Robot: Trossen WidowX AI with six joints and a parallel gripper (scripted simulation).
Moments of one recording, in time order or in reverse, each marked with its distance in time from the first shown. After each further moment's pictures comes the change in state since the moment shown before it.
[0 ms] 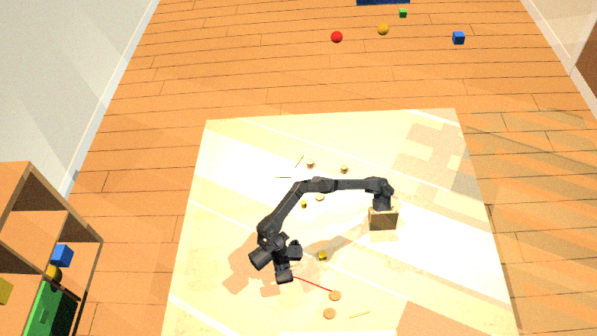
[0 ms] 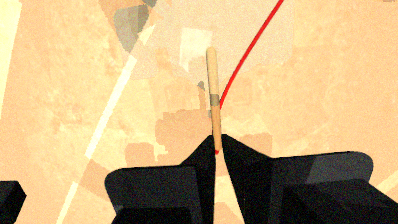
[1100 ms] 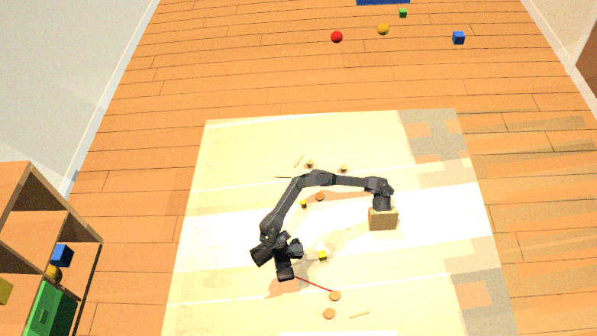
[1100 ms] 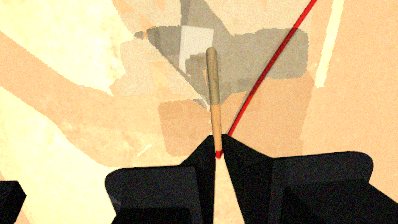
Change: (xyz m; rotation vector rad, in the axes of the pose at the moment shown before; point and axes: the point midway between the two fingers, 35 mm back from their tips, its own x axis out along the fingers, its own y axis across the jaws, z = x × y) arm 0.025 0.019 0.005 0.000 0.005 0.000
